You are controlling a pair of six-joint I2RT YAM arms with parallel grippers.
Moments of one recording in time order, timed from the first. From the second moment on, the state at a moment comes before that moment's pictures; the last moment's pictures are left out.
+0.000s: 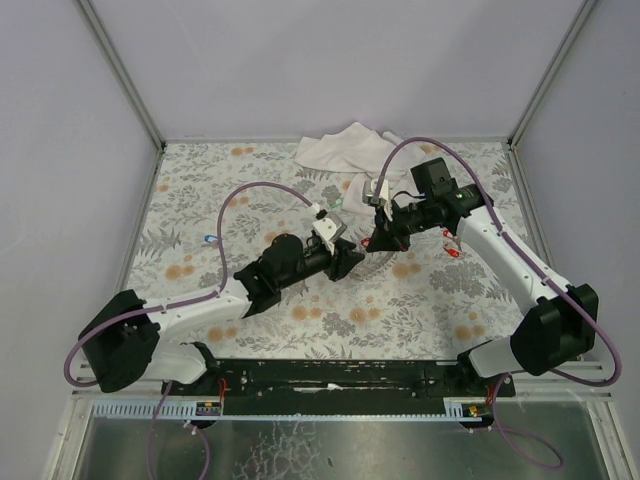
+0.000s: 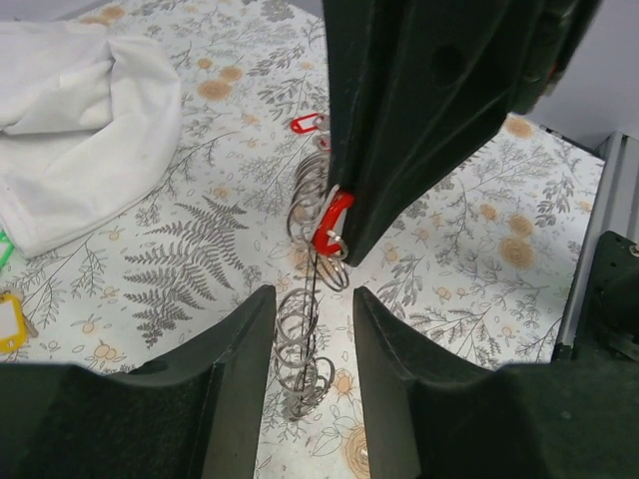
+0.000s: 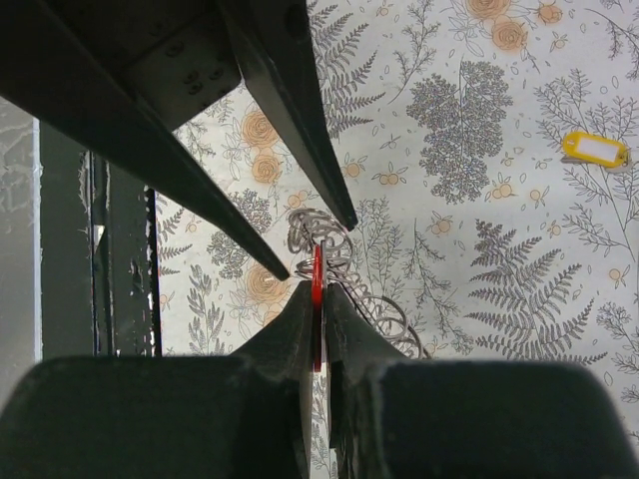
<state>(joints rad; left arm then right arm) -0.90 1.31 0.68 0.53 0.12 -0.16 0.41 1.43 1.29 -0.88 -0.88 -0.73</state>
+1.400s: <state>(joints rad) -0.90 1.19 0.65 0.52 0.09 -0.03 0.43 1.42 1.33 -0.93 -0.77 -0.74</state>
